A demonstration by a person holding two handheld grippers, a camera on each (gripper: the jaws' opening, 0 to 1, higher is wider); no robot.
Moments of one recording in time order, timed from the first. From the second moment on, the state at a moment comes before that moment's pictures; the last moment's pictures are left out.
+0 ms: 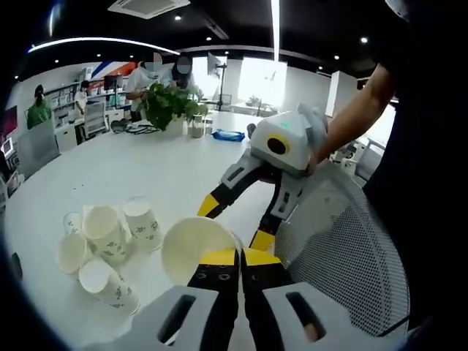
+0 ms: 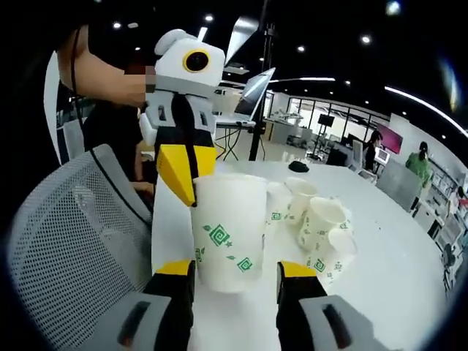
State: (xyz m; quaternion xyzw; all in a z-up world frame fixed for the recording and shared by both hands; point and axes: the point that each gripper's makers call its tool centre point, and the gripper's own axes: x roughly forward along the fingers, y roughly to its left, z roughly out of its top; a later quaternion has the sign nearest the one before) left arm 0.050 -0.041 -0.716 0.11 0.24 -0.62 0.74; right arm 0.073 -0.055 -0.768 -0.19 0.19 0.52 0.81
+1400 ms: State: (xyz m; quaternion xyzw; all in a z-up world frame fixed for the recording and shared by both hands) left arm 0.095 -0.037 -0.780 0.35 0.29 -0.61 0.65; right arm 0.087 -0.116 -0.778 -0.07 0.26 0.40 0.88
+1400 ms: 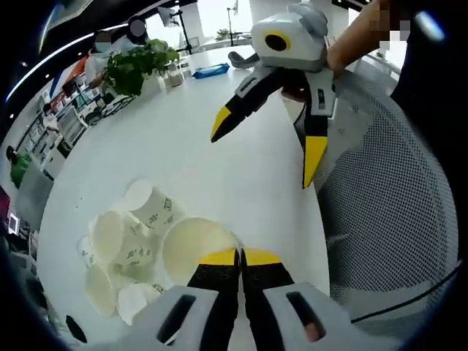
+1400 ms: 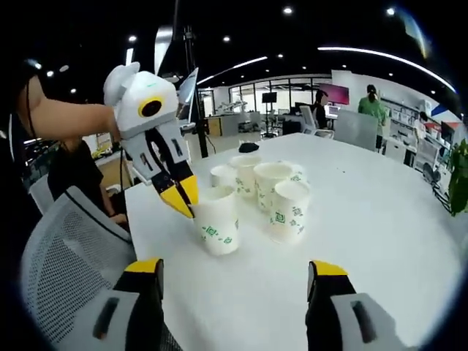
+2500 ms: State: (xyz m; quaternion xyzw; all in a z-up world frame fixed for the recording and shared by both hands) left arm 0.094 -0.069 -0.792 0.43 0.27 -0.64 0.57; right arm 0.078 -0.150 -0.774 -0.03 0.28 0.33 0.90
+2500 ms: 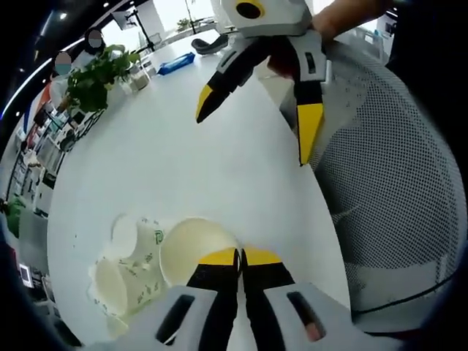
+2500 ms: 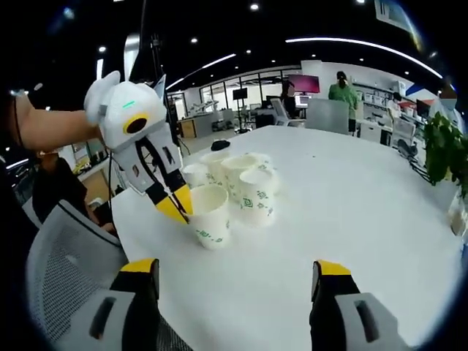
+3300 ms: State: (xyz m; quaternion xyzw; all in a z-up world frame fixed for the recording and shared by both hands) left arm 0.105 -0.076 -0.747 0.29 0.24 -0.63 0.68; right arm 0.079 -0.150 -0.778 -0.03 0.28 0.34 0.90
